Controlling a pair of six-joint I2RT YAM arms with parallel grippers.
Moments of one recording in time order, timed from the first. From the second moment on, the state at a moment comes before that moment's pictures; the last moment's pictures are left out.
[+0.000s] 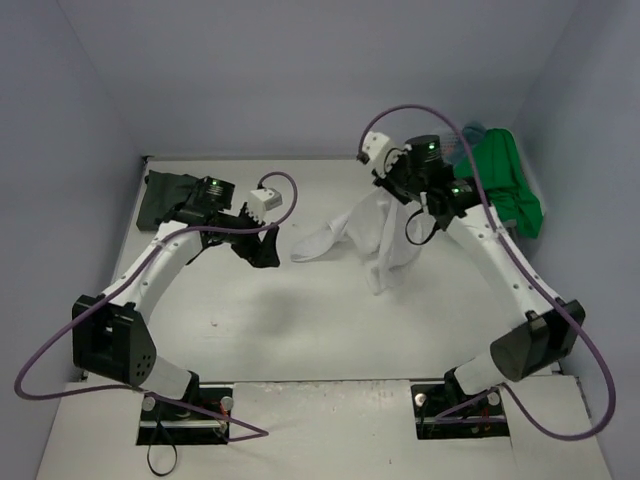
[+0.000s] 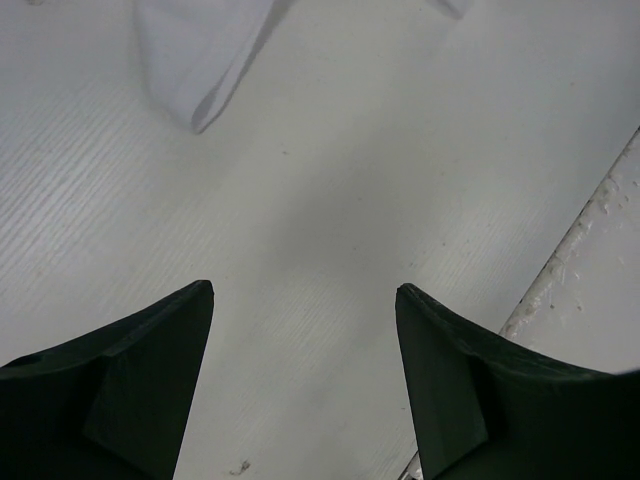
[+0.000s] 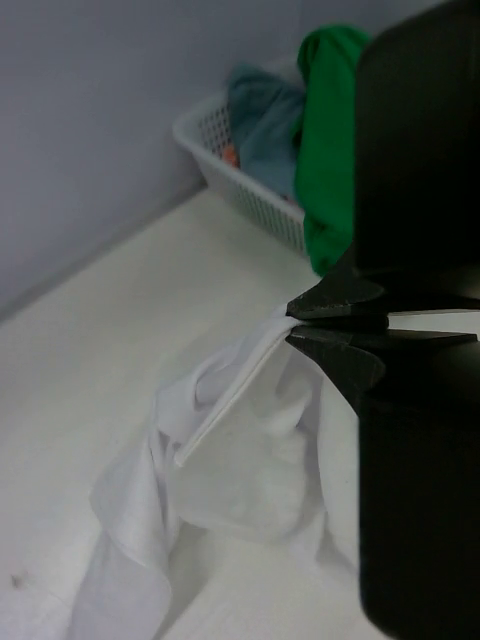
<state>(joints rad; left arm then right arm) -0.29 1.45 1.25 -0.78 0.62 0.29 0.43 1.51 1.51 -0.63 -0.02 -0.65</state>
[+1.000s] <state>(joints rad) -0.62 2.08 1.76 -0.37 0.55 0.07 0.15 1.43 1.46 -0.70 -0.27 -0.68</state>
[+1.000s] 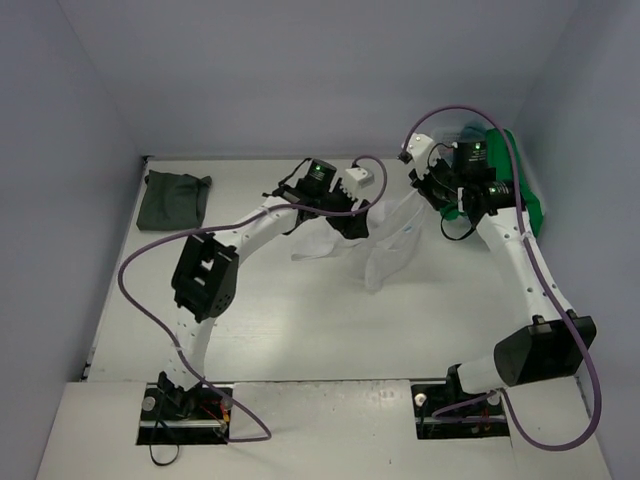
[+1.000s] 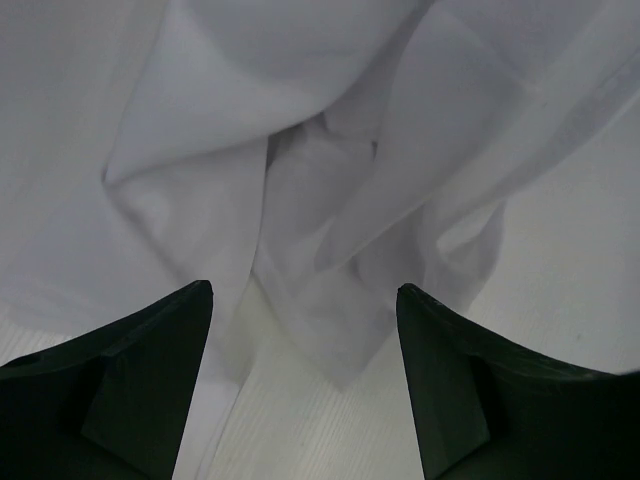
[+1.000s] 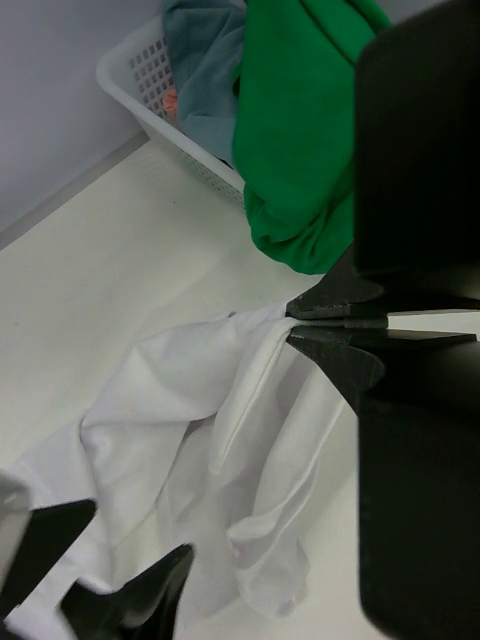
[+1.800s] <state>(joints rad) -0.74 2.23 1.90 -0.33 0.40 0.05 0.12 1.35 1.36 -0.70 -0.33 -0.66</state>
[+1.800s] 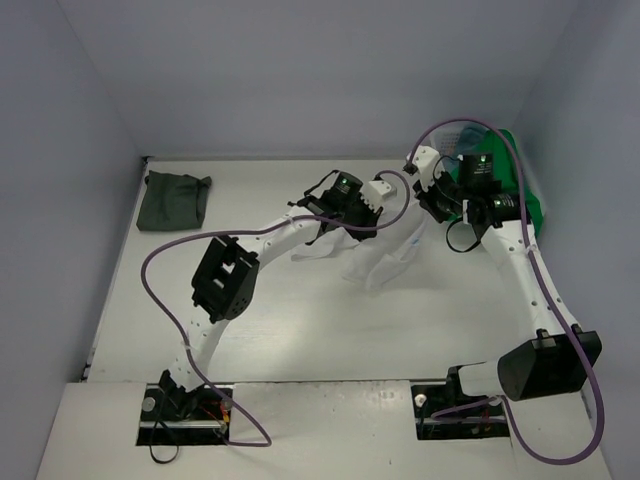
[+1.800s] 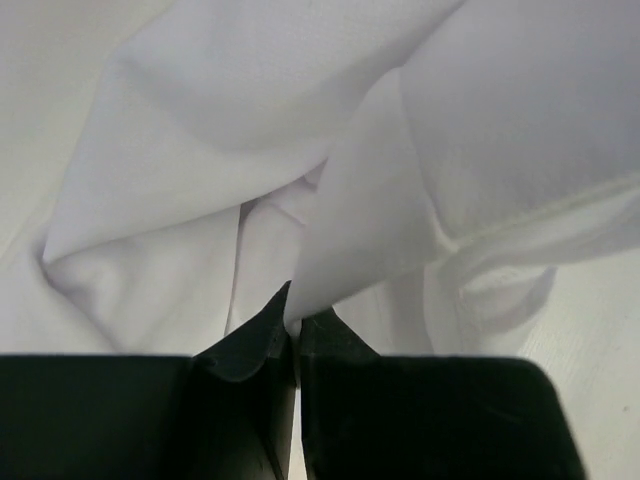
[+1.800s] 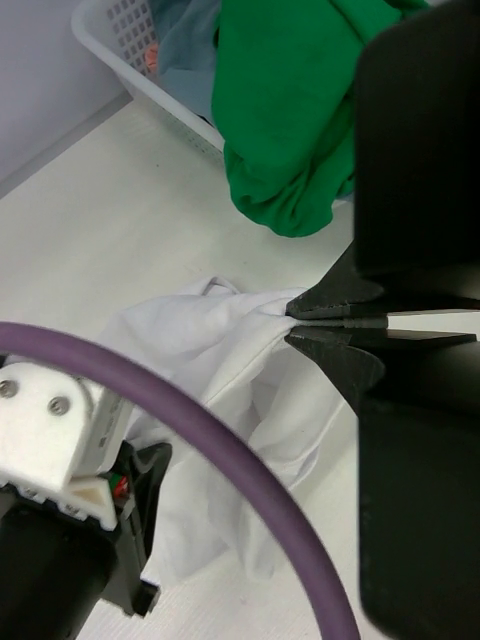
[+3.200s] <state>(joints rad) -0.27 1.71 1.80 -0.34 0.44 -0.05 0.47 1.64 1.16 -0.58 -0.39 -0.53</state>
